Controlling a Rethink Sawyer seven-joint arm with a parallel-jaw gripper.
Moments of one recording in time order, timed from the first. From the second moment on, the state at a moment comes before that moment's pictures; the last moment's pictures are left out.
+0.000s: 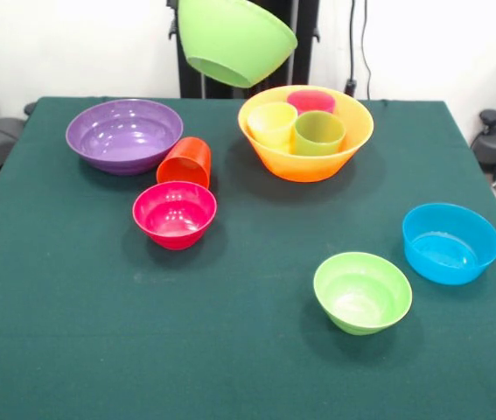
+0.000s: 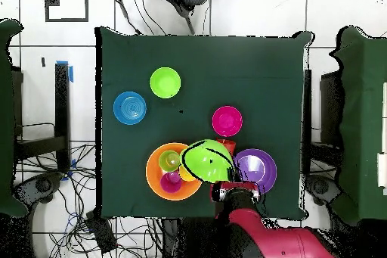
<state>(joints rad) -1.13 -1.37 0.83 2.53 -0.44 0.04 1.90</state>
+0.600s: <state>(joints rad) -1.34 -1.41 1.16 2.55 -0.18 0.08 1.90</state>
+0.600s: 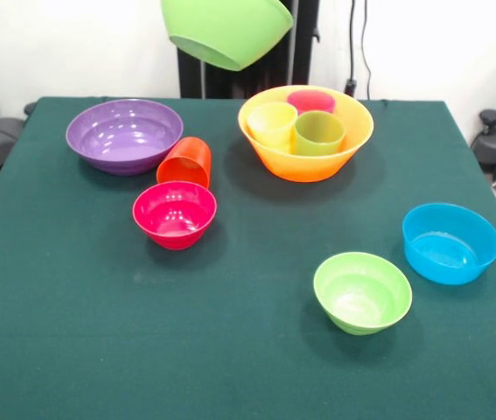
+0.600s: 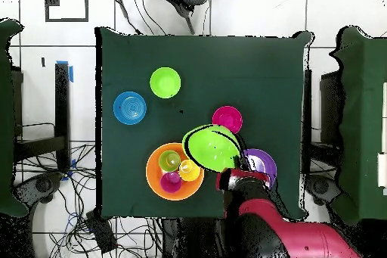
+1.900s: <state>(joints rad) -1.14 -1.12 1.05 2.48 -0.14 0.17 1.90</state>
